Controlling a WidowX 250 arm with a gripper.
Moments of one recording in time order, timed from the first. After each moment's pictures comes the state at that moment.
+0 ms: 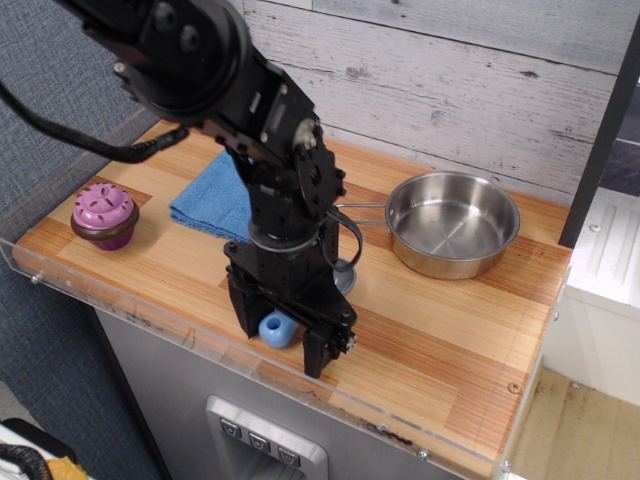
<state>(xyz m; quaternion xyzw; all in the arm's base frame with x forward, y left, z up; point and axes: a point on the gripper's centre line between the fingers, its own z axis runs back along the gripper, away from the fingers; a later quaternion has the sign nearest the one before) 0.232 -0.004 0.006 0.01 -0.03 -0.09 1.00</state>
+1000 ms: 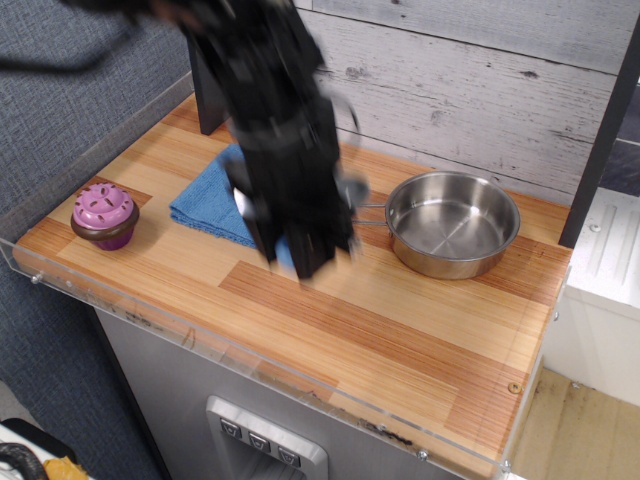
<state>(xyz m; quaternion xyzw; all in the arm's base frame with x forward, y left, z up) 0.246 0.001 0.087 -0.05 -0.08 -0.11 0.99</state>
